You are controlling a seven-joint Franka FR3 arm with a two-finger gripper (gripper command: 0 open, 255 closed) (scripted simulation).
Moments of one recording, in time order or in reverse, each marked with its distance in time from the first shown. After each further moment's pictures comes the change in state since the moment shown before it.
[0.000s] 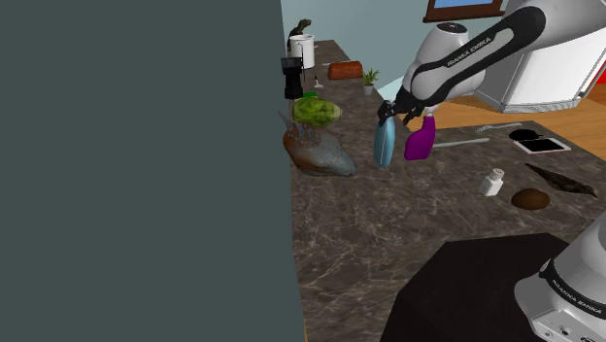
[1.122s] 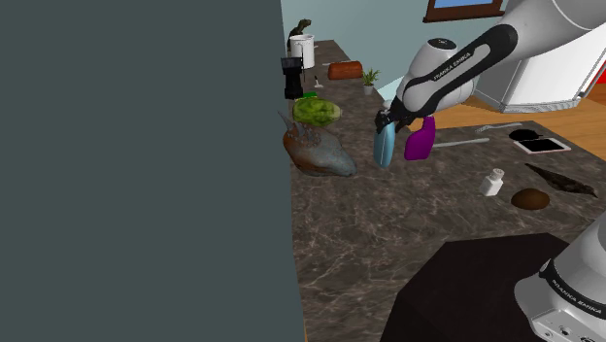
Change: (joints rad) arm -0.002 0.111 0.001 0.029 0.010 0.091 -0.001
